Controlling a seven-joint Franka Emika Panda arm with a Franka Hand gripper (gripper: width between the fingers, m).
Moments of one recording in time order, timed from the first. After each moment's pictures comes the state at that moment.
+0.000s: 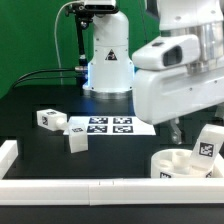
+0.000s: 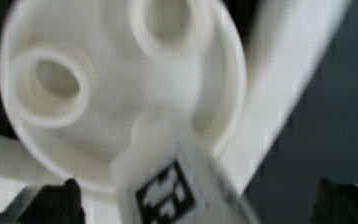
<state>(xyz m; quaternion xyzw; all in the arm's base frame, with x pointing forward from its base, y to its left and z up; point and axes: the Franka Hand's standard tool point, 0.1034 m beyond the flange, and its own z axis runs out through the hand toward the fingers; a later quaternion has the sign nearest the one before) 0.593 0.119 0.079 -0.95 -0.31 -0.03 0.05</state>
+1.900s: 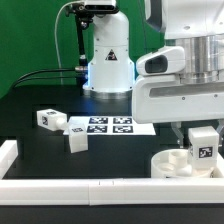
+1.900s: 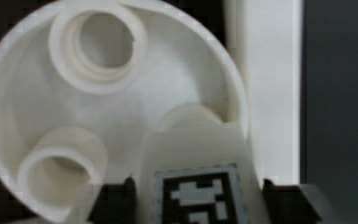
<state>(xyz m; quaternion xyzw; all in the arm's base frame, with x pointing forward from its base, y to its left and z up) 0.589 0.111 0.063 -0.99 0.10 -0.04 0.05</state>
